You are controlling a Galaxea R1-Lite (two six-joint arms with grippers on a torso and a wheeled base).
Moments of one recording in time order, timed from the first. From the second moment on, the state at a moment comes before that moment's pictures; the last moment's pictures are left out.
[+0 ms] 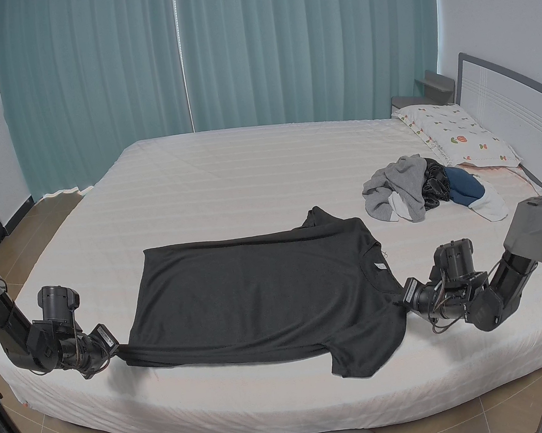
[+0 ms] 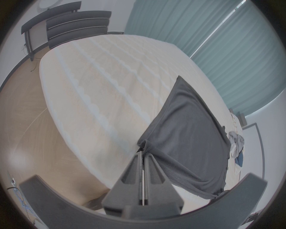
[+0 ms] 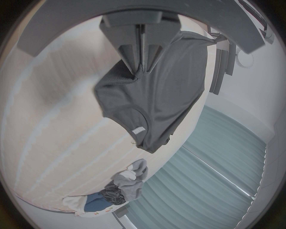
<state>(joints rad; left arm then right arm) 0.12 1.99 -0.52 -0.58 -0.07 -0.71 0.25 2.22 -0.77 -0.83 0.11 0.77</state>
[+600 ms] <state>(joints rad) 0.11 2.09 -0.53 -0.67 -0.03 -0.75 0.26 2.40 -1.10 -0.73 0.11 0.76</state>
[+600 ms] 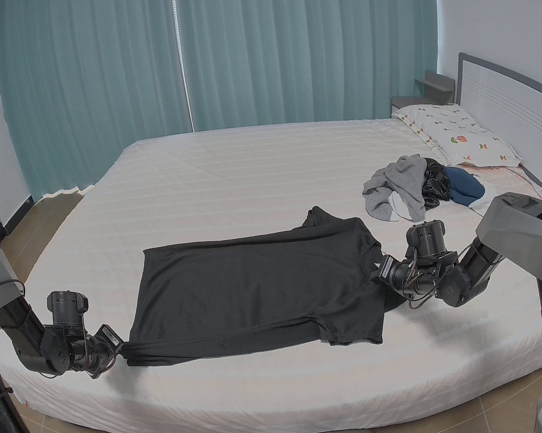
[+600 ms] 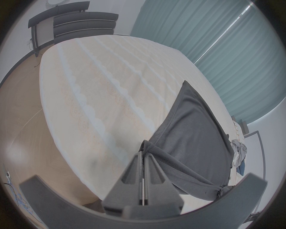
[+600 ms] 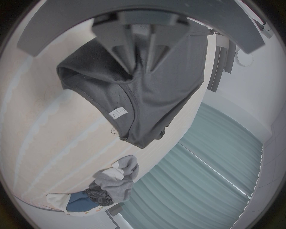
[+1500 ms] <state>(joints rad) 0.11 2.09 -0.52 -0.67 -0.04 -0.75 0.25 2.26 -0.73 -0.84 0.35 0.75</state>
